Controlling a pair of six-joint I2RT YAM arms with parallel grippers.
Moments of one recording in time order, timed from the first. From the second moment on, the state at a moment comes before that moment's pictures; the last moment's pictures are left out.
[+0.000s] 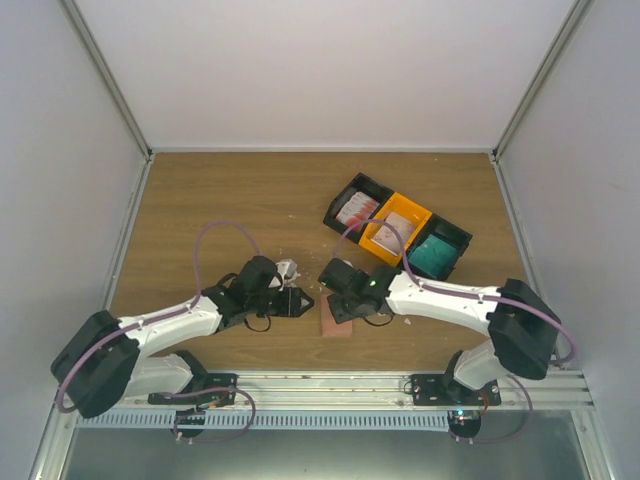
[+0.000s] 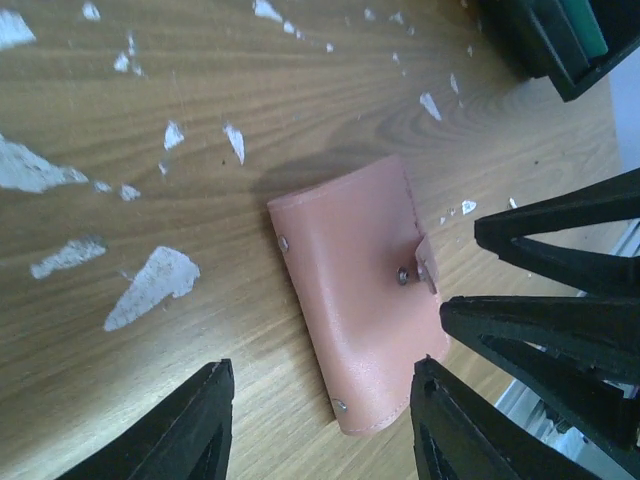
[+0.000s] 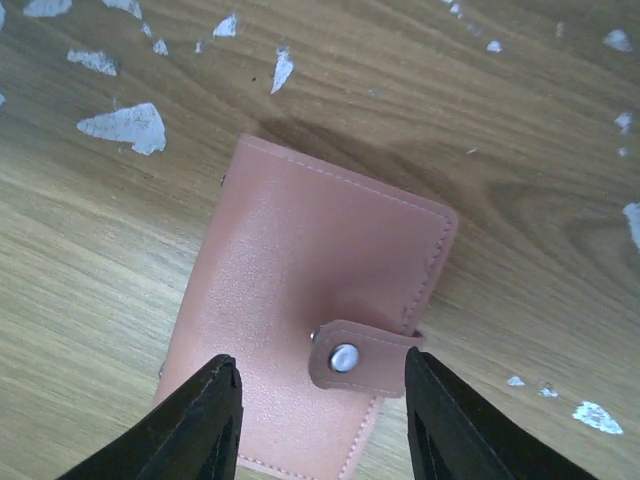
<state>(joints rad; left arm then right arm) -0.72 1.19 0.49 -0.07 0.32 -0.70 1.01 1.47 0.93 -0.67 0.13 0.61</state>
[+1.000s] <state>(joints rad) -0.72 1.32 0.44 0.12 0.44 -0.75 1.03 1.61 0.99 -0.72 0.13 0.66</state>
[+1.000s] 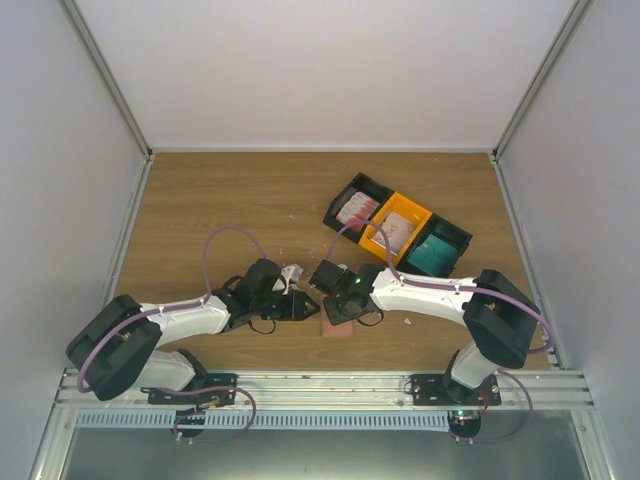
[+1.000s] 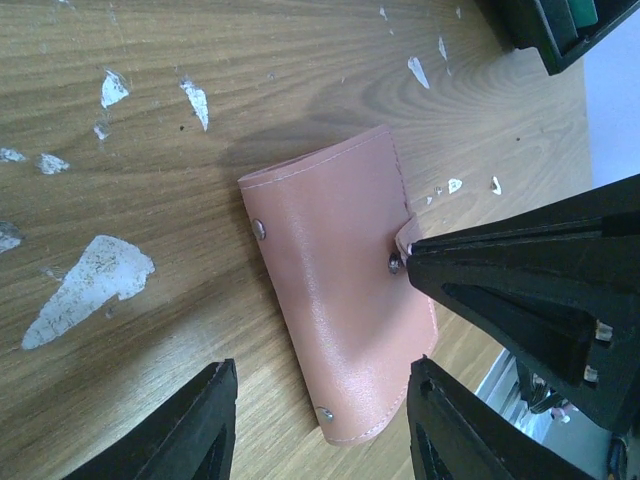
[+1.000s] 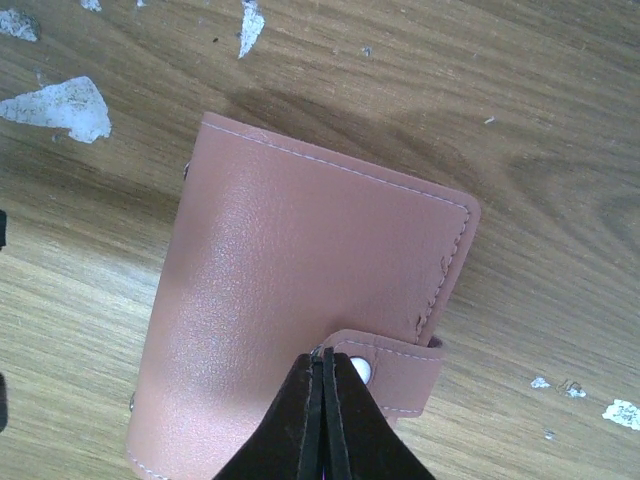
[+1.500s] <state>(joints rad) -0.72 1.41 0.44 0.16 0.49 -0.75 1.03 1.59 0.99 -0.71 0.13 0.67</state>
